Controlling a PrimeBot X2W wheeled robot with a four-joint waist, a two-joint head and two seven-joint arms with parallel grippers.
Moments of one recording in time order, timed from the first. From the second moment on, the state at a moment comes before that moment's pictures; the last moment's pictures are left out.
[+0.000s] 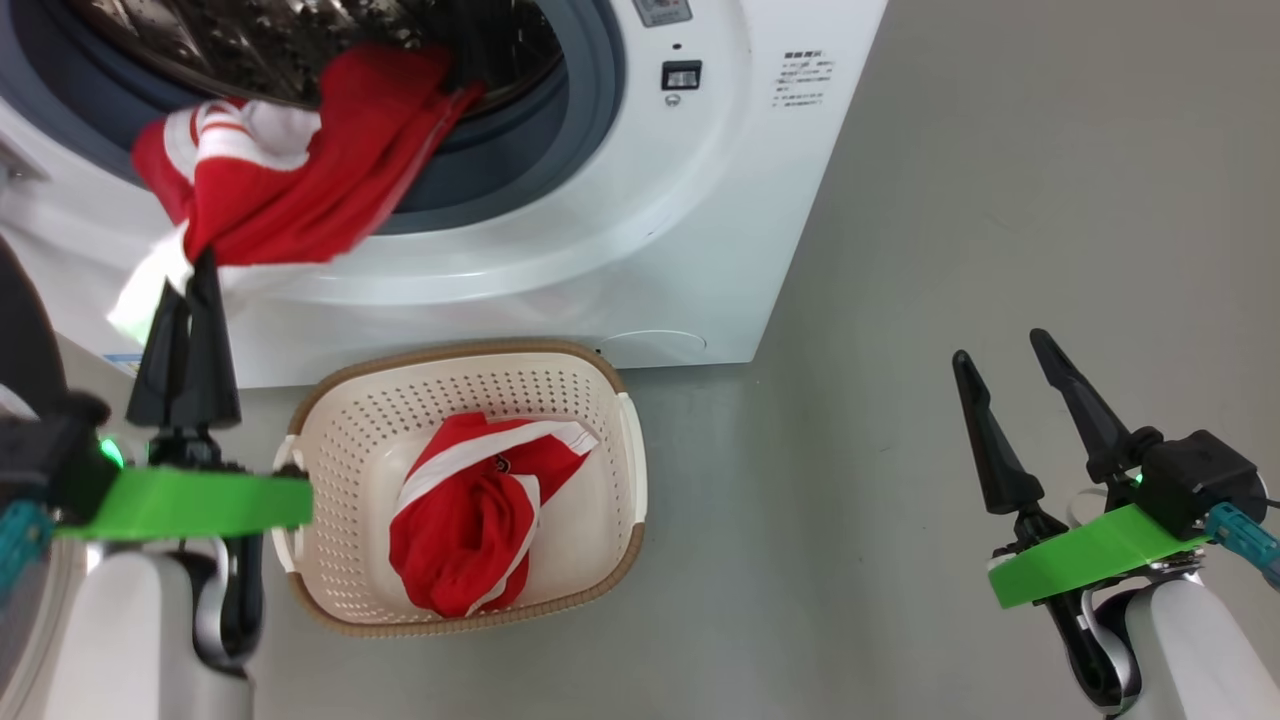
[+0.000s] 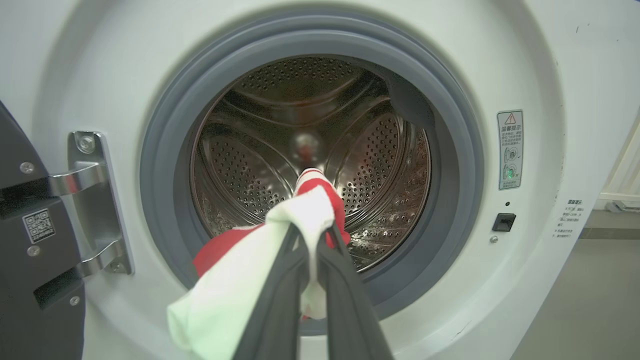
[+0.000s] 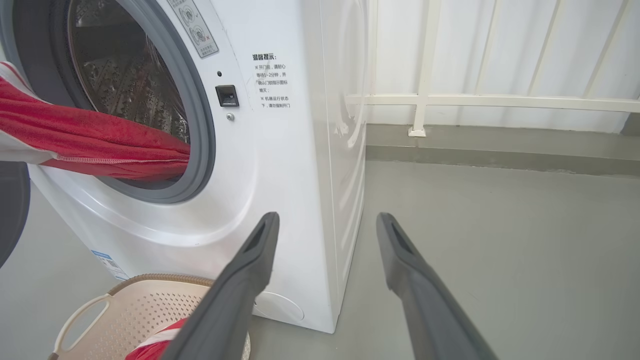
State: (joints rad) left arm -0.42 0.09 -0.01 0.17 -0.27 -0.12 -0.25; right arm -0.25 -0.19 0.07 0.15 0.25 0.13 -0.26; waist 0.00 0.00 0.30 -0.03
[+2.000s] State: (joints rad) left arm -0.70 0.10 -0.24 1.07 -0.22 -0.13 -0.25; right arm -0.37 -0.14 0.10 0.11 0.24 0.13 -0.26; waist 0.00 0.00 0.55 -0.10
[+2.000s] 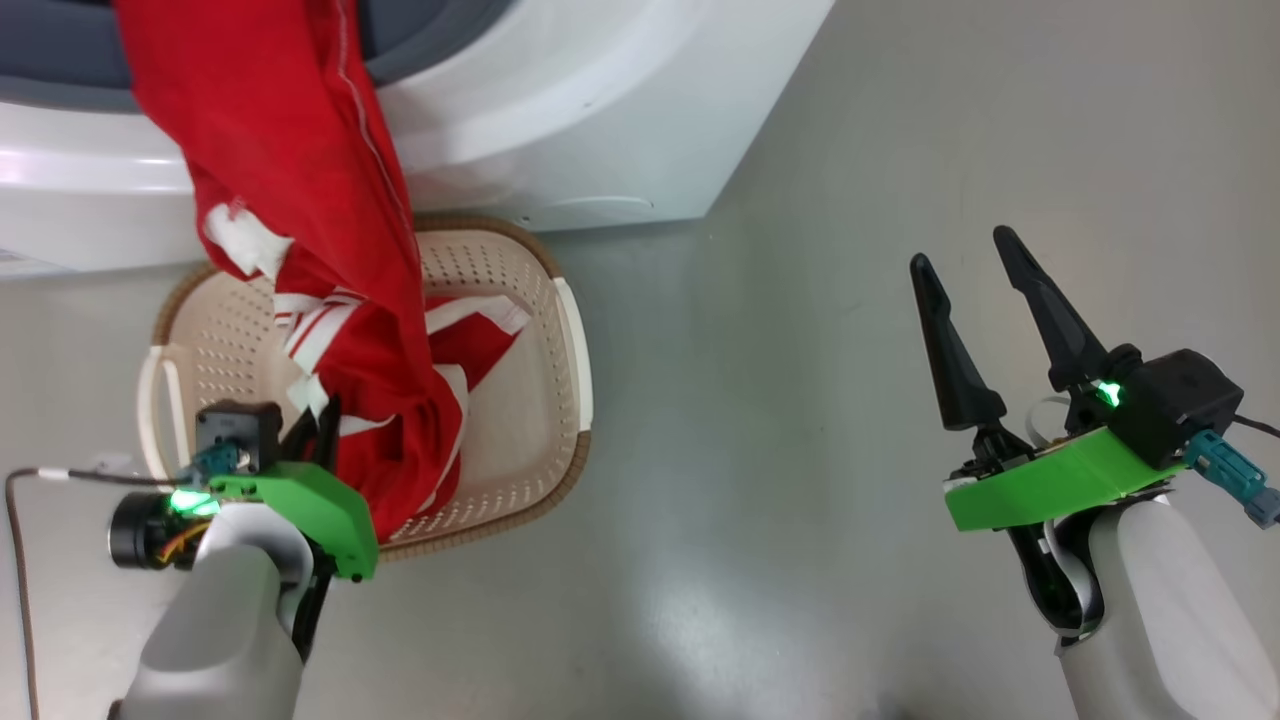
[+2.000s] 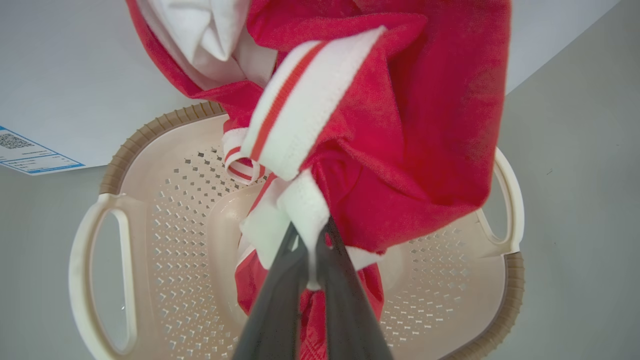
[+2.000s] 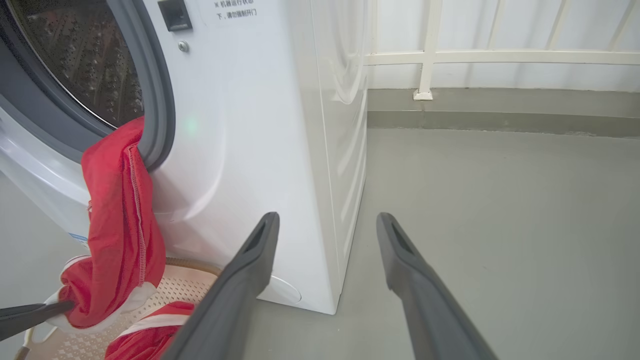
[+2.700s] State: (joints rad) left arm -0.87 0.13 -0.32 1.23 -0.28 -0.13 -0.25; right arm -0.42 -0.12 0.12 0.11 0.23 0.13 -0.26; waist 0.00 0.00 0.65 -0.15
